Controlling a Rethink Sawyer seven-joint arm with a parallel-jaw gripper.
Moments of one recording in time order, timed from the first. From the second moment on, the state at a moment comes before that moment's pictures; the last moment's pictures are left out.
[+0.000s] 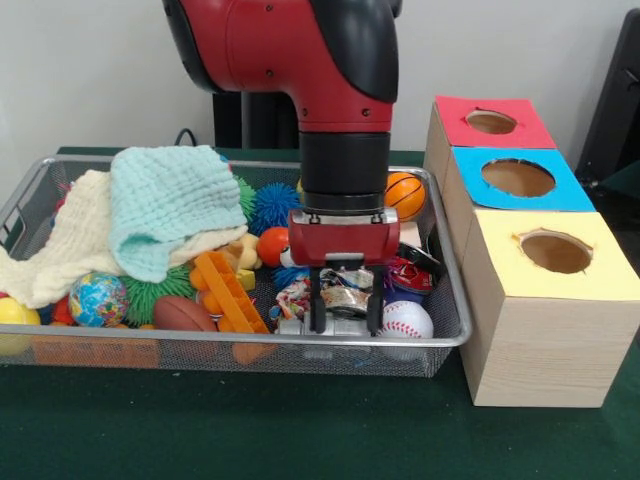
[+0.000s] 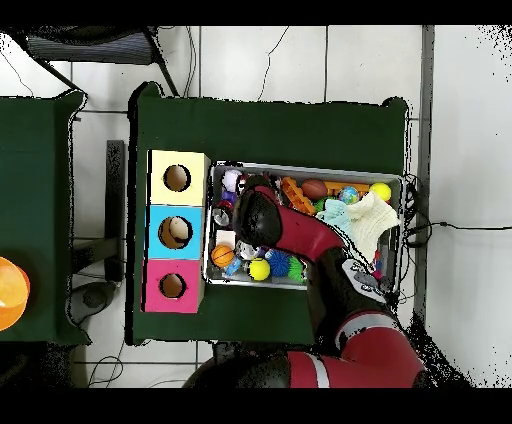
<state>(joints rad) -0.35 -0.45 0.15 1.69 0.08 -0.08 1.32</state>
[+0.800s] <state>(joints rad) -0.32 -0.43 0.06 1.70 0.07 -0.07 1.32</state>
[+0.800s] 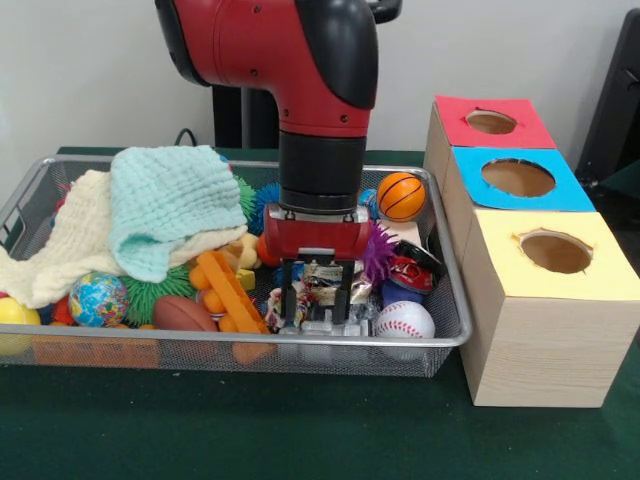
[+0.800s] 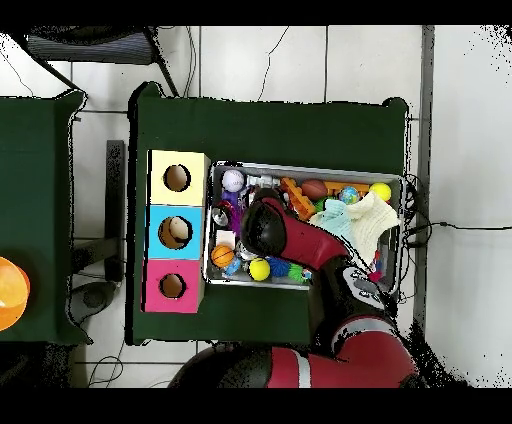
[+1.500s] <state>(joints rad) -0.26 -0.41 0.00 1.69 0.10 0.08 1.32</state>
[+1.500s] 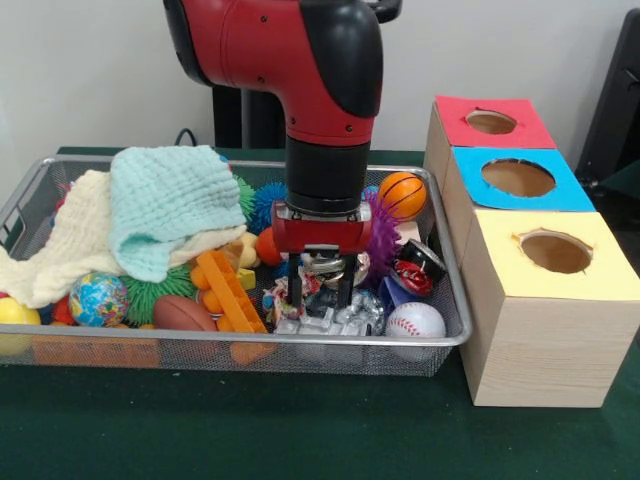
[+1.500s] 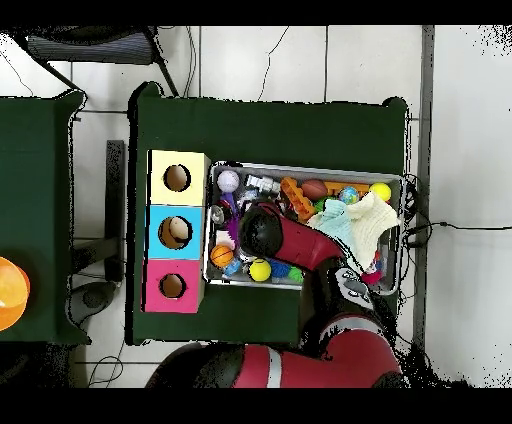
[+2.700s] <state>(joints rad) -0.35 -0.48 0.02 1.76 0.08 0.21 1.32</state>
